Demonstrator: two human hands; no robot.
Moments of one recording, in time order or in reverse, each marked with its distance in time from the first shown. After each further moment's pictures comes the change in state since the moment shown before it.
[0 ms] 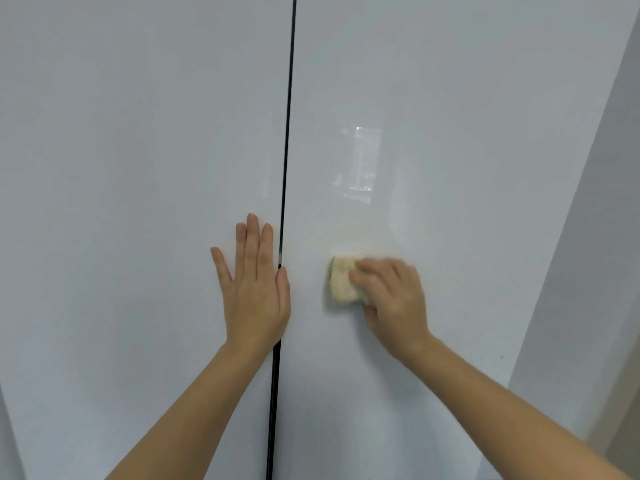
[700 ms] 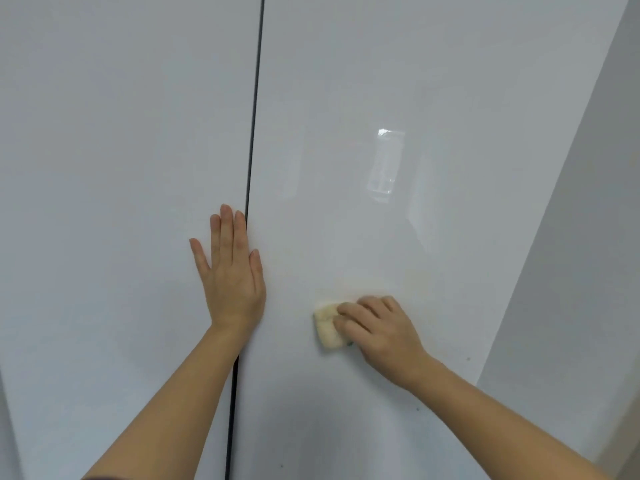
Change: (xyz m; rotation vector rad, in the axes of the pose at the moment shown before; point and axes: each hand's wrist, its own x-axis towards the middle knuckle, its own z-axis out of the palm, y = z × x) left_hand -0.018 0.024 0.029 0.065 0.099 -0.180; right_hand -0.066 0.039 -0.030 0.053 -0.206 -0.299
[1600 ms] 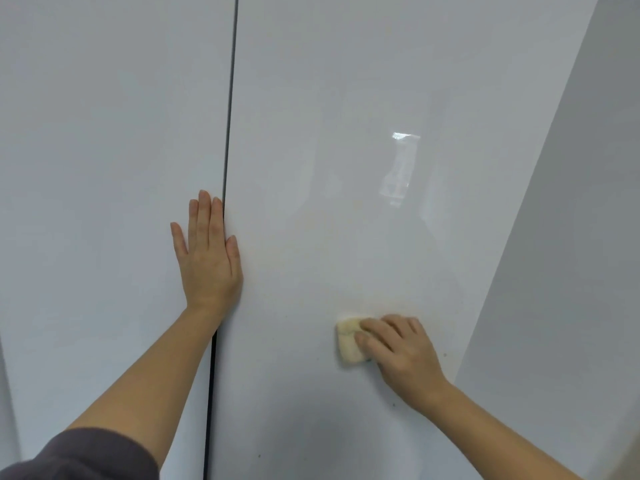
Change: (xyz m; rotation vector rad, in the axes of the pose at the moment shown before) left_hand -0.001 0.003 0.000 0.077 0.041 -0.002; right_hand -0.078 0.023 -0.017 0.009 0.025 0.066
